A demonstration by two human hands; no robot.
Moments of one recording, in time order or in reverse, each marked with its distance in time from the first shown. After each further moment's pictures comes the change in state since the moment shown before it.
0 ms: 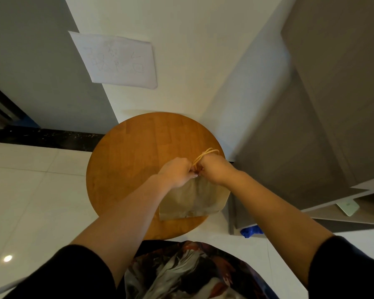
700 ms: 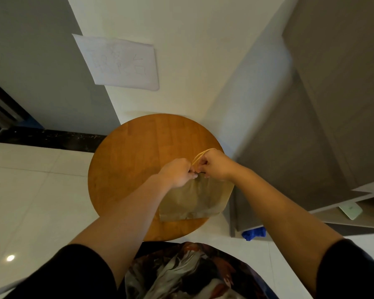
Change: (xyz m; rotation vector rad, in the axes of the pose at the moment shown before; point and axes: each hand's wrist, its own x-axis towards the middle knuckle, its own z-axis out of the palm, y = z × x) left_hand -0.001 0.001 0.001 -0.122 -0.020 -0.074; right_hand -0.011 0.020 0.002 0.306 0.170 -0.208
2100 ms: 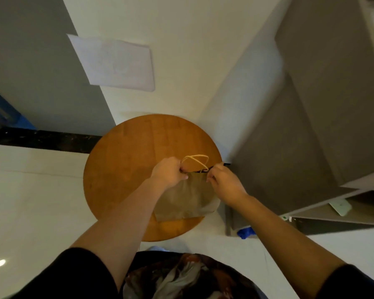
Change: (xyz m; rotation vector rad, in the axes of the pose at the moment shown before) left_hand 0.003 -0.013 0.001 0.121 0.169 -0.055; right_hand -0.034 0.039 0.038 -0.125 0.314 -0.042
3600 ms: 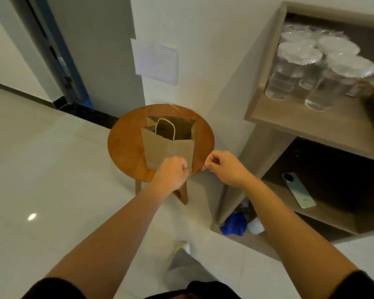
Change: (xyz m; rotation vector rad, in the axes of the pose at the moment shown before) left_hand -0.236 0.185 0.118 -0.201 0.327 -0.237; right_hand -0.215 0.068 -0.083 0.284 -0.159 -0.240
